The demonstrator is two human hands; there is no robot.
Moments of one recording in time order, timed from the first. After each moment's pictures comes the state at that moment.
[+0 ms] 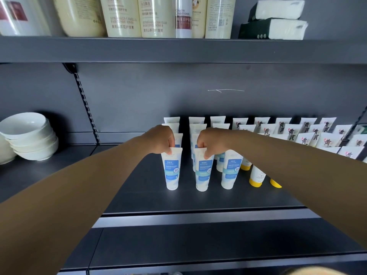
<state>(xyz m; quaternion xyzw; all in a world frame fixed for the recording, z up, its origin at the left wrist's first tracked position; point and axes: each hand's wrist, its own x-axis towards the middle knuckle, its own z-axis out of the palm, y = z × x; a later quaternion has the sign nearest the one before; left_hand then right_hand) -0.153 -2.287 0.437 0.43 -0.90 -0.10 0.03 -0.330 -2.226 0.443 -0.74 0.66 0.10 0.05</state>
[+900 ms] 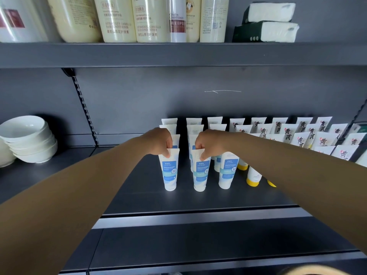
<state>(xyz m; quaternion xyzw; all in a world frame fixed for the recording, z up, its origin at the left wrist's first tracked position) -0.155 -2.284 0.439 0.43 -0.90 -0.09 -0.01 -0.332 -2.219 0.443 -0.75 0.66 0.09 0.05</state>
